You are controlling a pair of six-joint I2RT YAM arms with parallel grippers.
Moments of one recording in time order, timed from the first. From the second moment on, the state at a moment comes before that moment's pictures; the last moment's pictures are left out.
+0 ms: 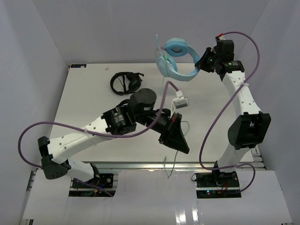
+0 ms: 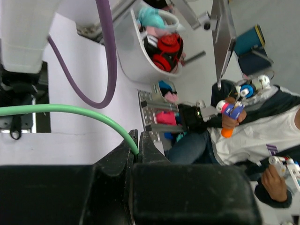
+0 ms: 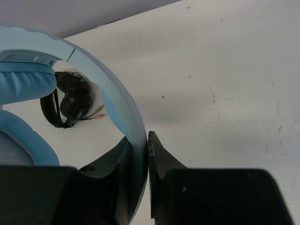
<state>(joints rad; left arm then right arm) -1.13 1.36 1.51 -0.30 0.87 -0.68 0.13 1.75 1.79 -0.57 -0.18 0.44</state>
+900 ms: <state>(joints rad) -0.58 1.24 1.36 -0.57 0.79 -0.31 -0.05 1.60 1.61 0.15 -0.98 1.14</state>
